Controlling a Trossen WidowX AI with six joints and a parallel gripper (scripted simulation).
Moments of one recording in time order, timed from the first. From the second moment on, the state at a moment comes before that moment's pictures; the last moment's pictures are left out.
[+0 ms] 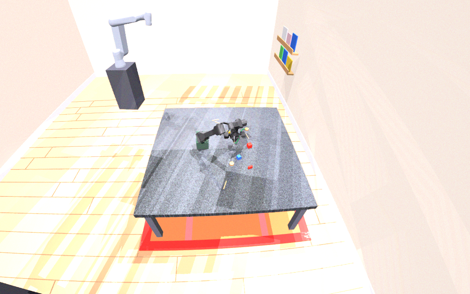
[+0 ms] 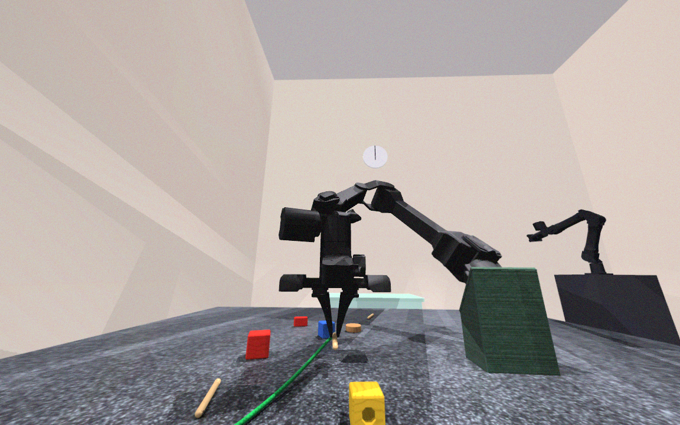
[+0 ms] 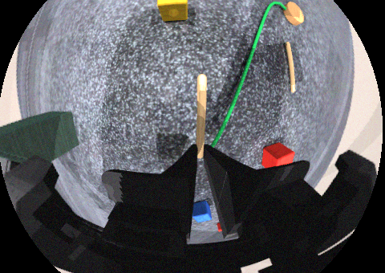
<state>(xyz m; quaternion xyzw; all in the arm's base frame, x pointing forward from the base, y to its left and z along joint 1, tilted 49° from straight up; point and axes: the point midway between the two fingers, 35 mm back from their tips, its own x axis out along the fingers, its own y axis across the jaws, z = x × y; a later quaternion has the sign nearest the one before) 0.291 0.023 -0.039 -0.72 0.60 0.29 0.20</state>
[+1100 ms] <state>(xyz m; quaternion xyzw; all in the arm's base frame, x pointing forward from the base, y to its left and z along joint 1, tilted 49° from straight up) 0.265 0.009 -0.063 -0.72 0.60 0.29 0.20</state>
